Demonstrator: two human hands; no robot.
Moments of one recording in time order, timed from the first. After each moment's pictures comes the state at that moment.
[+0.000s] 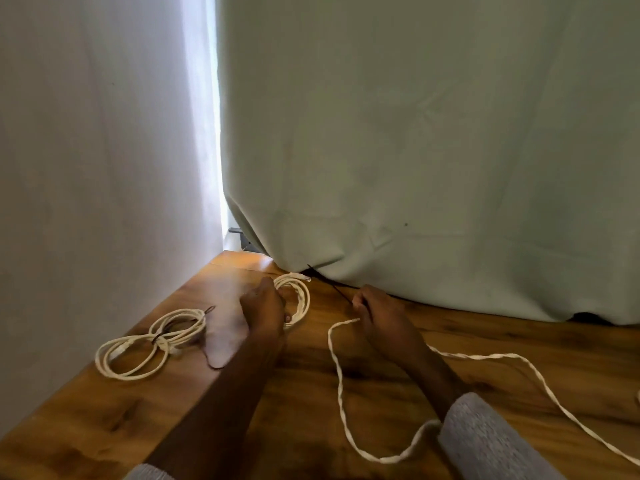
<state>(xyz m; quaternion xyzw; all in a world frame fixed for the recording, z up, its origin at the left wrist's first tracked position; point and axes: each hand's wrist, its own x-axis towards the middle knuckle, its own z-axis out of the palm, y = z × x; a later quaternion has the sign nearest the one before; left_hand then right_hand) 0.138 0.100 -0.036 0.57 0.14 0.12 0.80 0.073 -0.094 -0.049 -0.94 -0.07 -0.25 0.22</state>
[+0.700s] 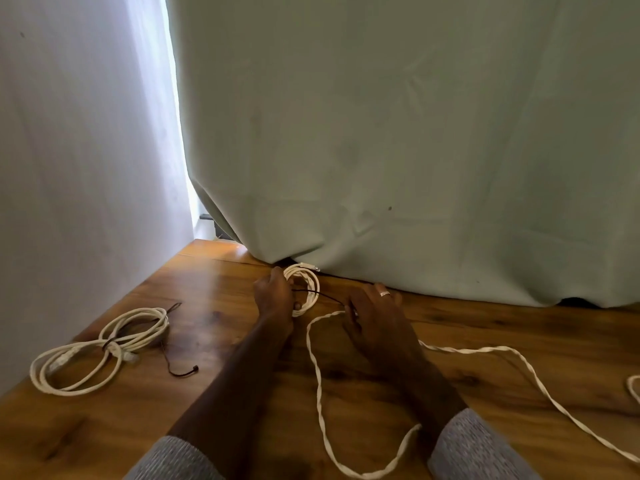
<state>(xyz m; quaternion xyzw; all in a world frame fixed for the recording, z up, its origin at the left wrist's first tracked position) 0.181 0.038 -0.062 0.57 0.11 0.05 0.81 0.075 -0.115 -0.077 -0.92 -0.08 -0.37 0.05</state>
